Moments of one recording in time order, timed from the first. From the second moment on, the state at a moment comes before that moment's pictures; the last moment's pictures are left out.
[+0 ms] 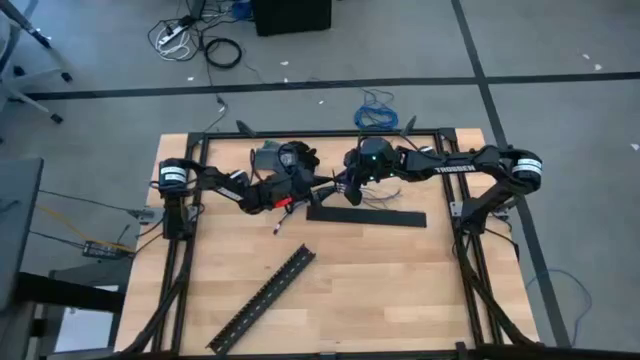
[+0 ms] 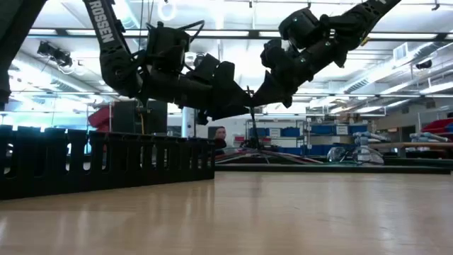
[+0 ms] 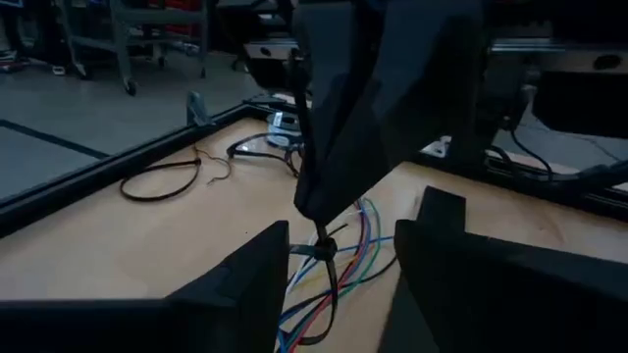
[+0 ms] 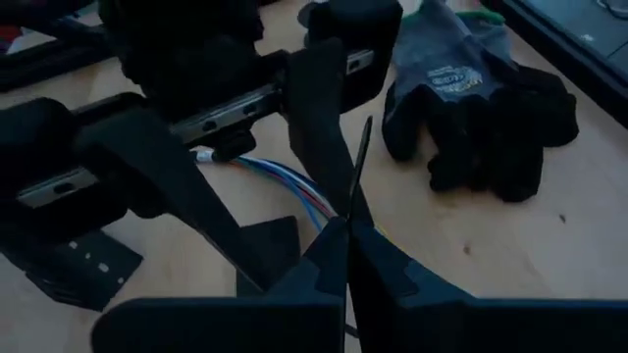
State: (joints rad) left arm 0.18 1.89 0.73 1.06 -0.14 -0.19; right arm -0.34 1.52 0.87 0.12 -0.18 0.10
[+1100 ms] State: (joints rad) left arm 0.18 1.89 0.74 1.04 -0.14 -0.16; right arm -0.34 1.52 0.87 0.15 -0.21 0.11
